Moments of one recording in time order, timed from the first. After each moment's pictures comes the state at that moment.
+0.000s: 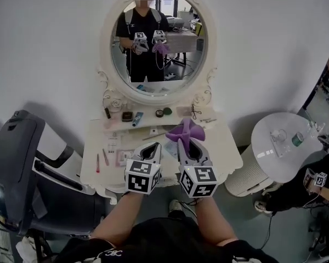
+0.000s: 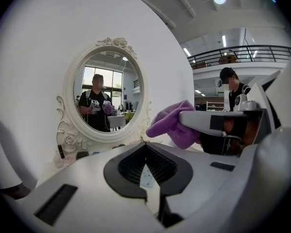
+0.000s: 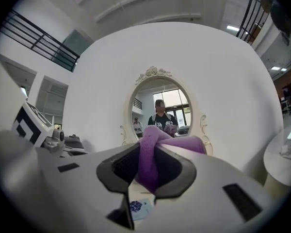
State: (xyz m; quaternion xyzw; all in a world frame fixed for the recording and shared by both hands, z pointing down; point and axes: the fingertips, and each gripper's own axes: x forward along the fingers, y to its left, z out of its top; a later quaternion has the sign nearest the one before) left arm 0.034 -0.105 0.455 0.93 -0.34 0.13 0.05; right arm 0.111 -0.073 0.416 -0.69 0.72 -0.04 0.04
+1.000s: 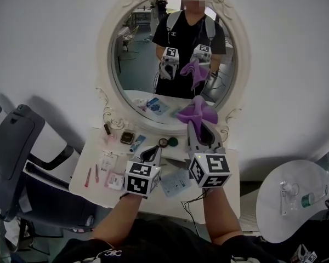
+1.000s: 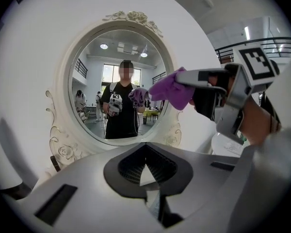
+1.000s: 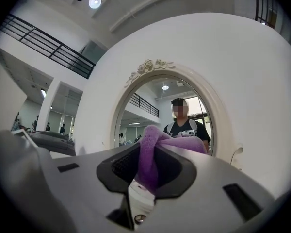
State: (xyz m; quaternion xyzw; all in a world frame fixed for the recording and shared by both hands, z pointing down) left arm 0.111 -0.278 0.445 0.88 -0.45 0.14 0.09; right arm 0.217 -0.289 0.317 -0.60 0.80 0.03 0.05
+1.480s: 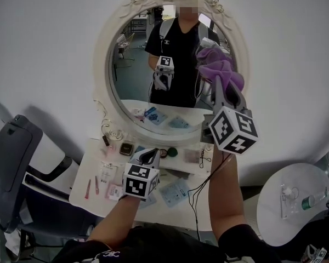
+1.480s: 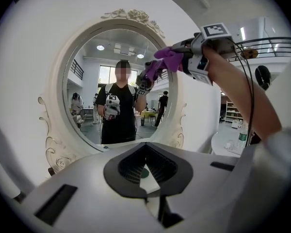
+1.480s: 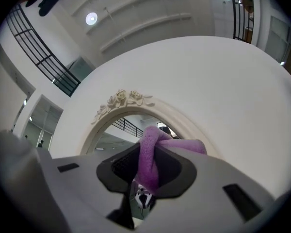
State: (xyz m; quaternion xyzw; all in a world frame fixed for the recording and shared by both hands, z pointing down) left arm 0.109 -0.307 0.430 0.89 -0.43 0.14 0.08; right arm 0.281 -0.347 0.161 -0.65 0.73 0.08 0.19
